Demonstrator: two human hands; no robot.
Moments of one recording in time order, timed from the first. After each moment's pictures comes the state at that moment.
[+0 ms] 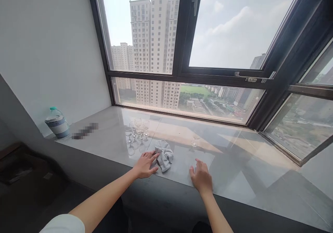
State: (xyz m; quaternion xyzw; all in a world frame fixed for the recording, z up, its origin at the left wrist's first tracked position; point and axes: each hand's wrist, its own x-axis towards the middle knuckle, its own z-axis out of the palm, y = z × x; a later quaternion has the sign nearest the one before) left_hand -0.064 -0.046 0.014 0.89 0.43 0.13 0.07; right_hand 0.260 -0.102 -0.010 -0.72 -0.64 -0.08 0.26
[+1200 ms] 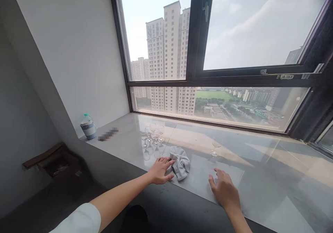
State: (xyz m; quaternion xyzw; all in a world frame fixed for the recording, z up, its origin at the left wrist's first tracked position) left_hand -0.058 -0.054 0.024 0.89 0.42 0.14 0.05; right_hand 0.269 -0.092 -0.018 -0.67 -0.67 -0.10 0.29
